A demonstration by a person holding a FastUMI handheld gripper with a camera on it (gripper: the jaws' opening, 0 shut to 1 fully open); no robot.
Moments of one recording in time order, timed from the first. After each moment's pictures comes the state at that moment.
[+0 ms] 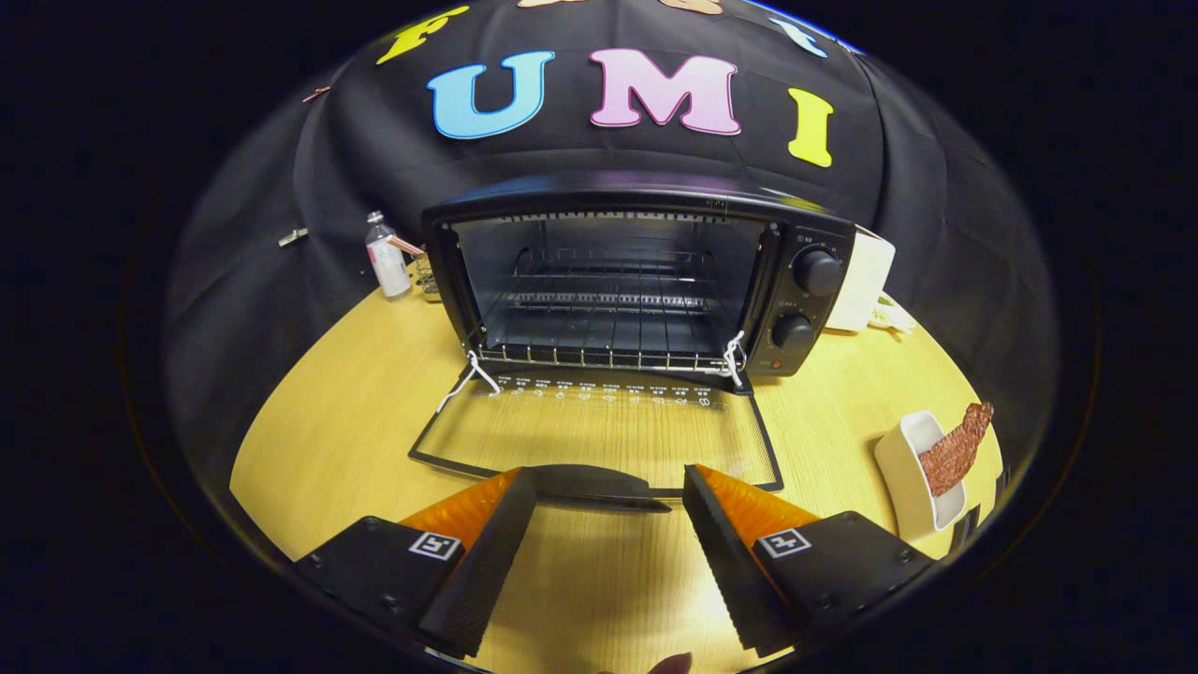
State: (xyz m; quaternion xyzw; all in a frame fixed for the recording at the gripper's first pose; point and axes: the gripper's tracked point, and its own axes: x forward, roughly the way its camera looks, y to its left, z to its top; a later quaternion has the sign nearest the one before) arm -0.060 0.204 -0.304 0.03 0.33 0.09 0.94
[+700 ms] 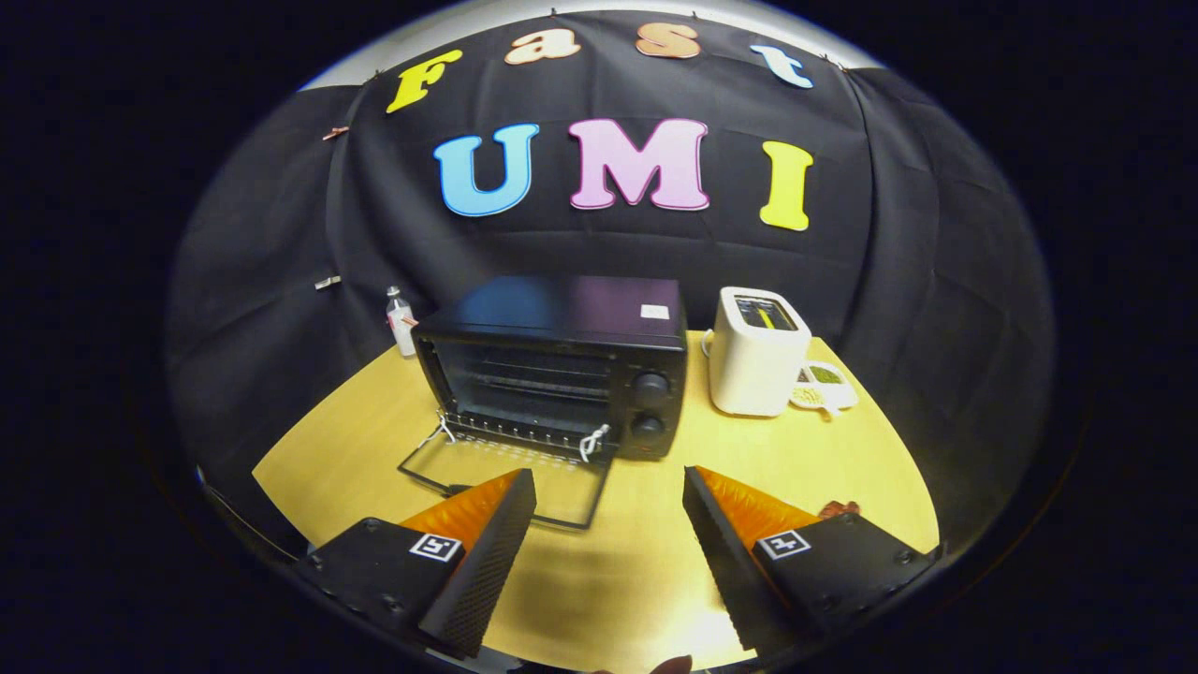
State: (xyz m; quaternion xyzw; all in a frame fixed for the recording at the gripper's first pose) arm -0.070 0.028 -0.203 0.03 0.27 0.14 0.95
